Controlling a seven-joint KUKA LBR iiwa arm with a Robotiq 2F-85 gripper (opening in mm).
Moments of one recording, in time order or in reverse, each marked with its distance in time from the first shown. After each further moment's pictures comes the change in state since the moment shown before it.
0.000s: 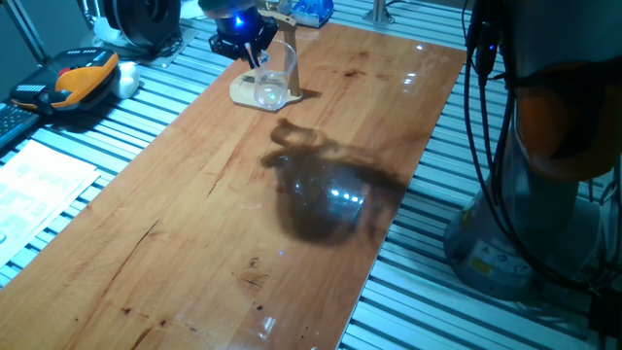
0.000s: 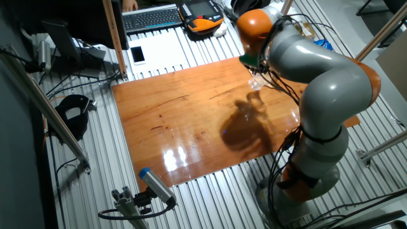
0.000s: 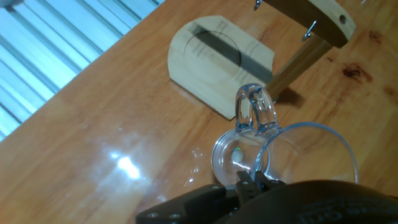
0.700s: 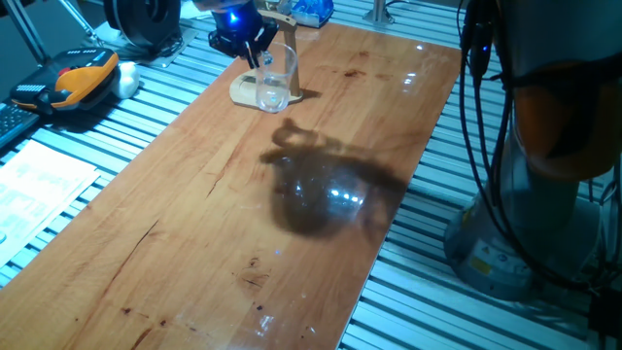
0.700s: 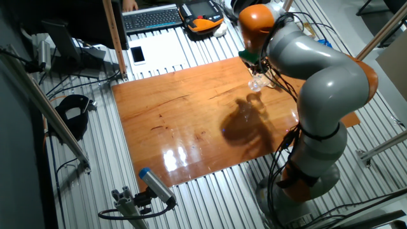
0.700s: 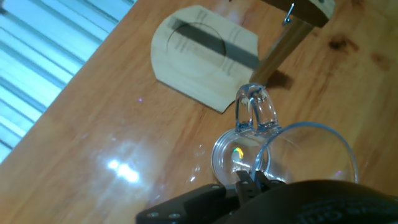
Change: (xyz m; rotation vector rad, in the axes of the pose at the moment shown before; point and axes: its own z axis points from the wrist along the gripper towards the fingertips) arm 0.000 0.000 0.000 0.079 -0.027 0.113
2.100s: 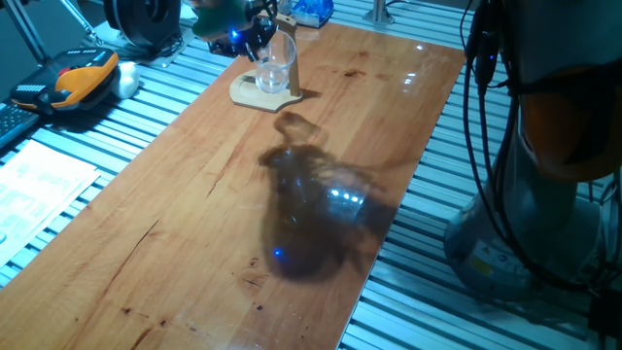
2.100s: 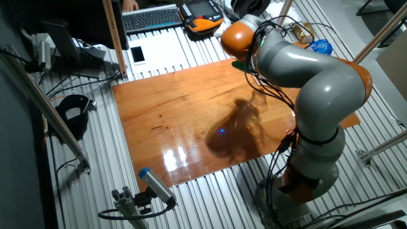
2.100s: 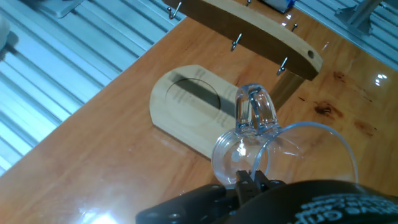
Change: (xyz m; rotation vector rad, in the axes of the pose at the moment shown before) arm -0.017 -0.002 0.001 0.024 -0.208 -0.062
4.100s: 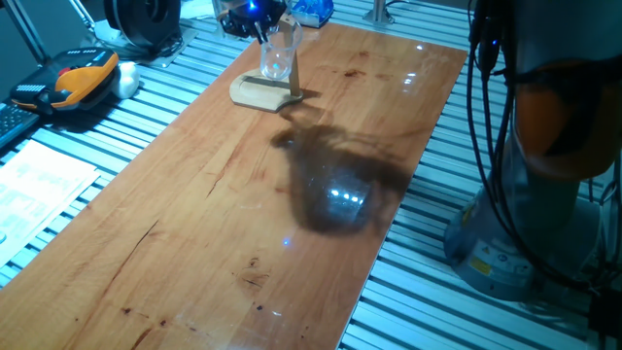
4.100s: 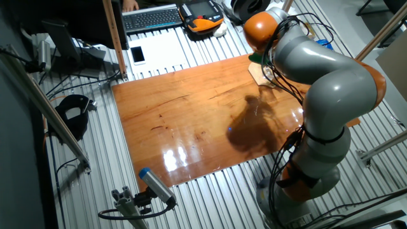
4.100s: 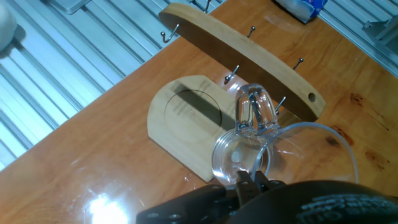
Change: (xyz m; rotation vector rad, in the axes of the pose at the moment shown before) arm -0.044 -0.026 0.022 -0.077 0.051 -0.093
